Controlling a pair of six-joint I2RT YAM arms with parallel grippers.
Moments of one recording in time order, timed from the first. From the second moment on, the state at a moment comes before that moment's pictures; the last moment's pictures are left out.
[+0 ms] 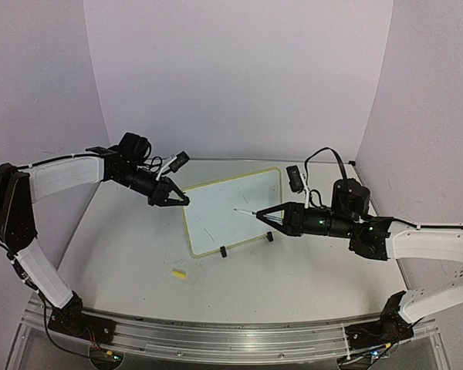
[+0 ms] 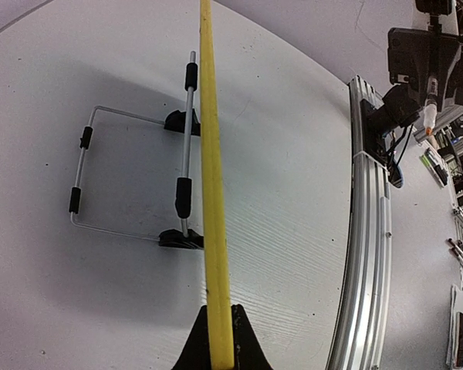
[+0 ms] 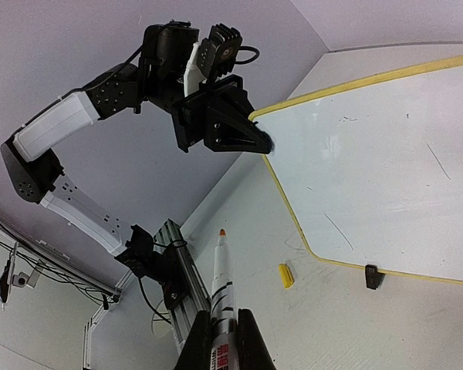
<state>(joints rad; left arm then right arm) -0.46 1.63 1.26 -0.55 0.86 0.33 0.83 1.23 0.67 0.41 -0.42 0.69</state>
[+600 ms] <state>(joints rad) -0.48 1.60 1.23 -0.55 0.86 0.32 0.91 1.41 0.82 0.37 -0.39 0.57</state>
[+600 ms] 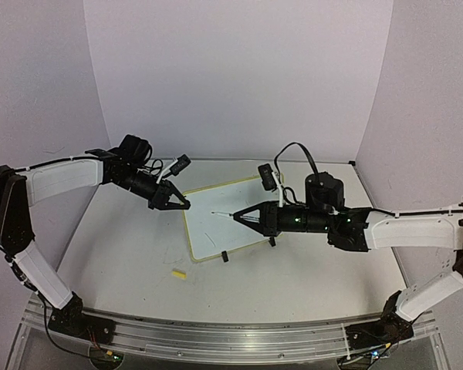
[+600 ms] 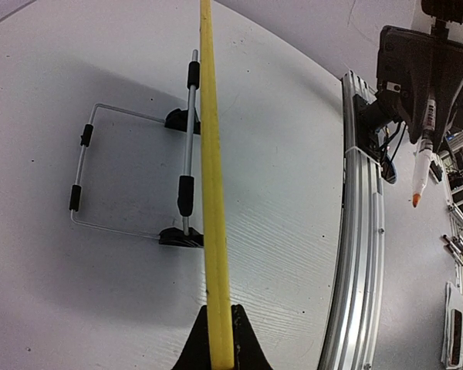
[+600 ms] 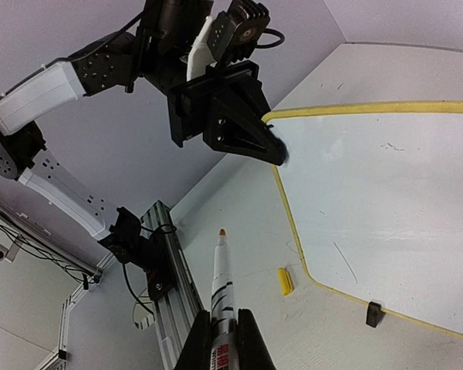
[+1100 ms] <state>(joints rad) -0.49 1.53 1.21 -0.56 0.79 0.32 0.89 1.55 0.96 0.37 -0.39 0.50</state>
